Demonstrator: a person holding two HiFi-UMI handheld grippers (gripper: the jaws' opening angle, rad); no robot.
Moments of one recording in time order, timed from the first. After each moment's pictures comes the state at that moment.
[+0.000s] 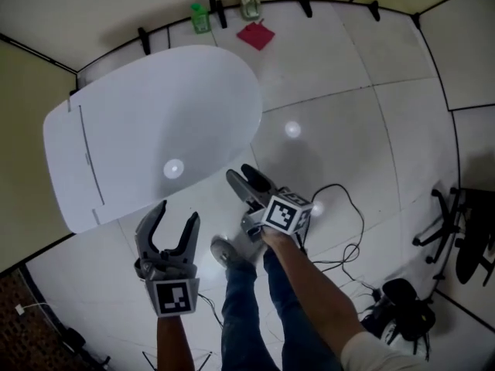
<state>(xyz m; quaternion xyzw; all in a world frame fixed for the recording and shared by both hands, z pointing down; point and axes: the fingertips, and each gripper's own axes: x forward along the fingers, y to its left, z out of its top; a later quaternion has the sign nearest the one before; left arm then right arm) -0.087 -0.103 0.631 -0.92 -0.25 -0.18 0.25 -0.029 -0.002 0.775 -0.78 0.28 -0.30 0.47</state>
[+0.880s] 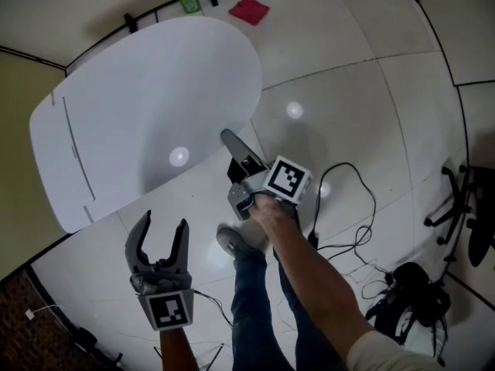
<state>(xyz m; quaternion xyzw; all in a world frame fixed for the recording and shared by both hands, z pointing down) -0.122 -0.130 0.657 -0.93 -0.22 -0.22 0.22 0.010 -0.013 0.778 -0.68 0.19 -0.28 0.65</state>
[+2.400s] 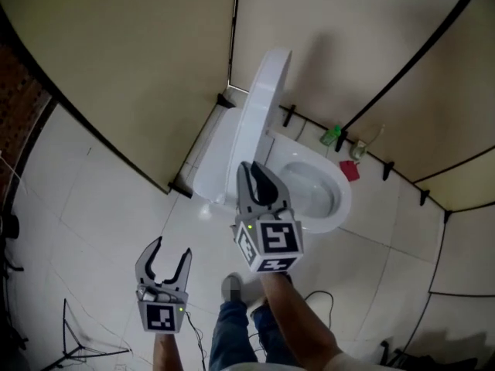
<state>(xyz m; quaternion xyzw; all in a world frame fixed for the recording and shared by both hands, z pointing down) -0.307 -0.362 0.452 -0.98 0.12 -0.13 0.11 -0.102 -0.351 0.379 -0.86 0.50 -0.11 0.03</state>
